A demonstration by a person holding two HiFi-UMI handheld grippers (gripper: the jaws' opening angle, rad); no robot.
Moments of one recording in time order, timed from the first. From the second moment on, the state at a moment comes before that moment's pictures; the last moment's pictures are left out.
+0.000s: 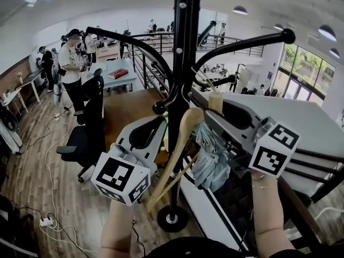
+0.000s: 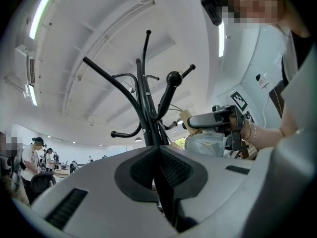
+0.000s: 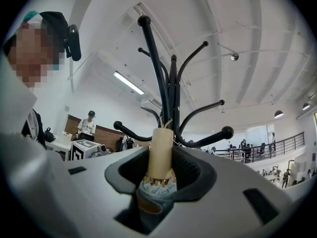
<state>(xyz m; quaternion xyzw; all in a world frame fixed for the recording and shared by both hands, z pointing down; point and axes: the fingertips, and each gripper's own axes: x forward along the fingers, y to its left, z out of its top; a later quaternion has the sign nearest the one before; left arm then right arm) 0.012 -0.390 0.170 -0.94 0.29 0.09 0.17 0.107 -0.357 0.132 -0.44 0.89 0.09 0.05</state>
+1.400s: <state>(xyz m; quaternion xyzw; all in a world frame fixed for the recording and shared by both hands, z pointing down) 0.041 -0.320 0.123 -0.94 0.23 0.13 0.20 0.126 -0.274 0.039 -0.47 0.86 0.18 0.12</state>
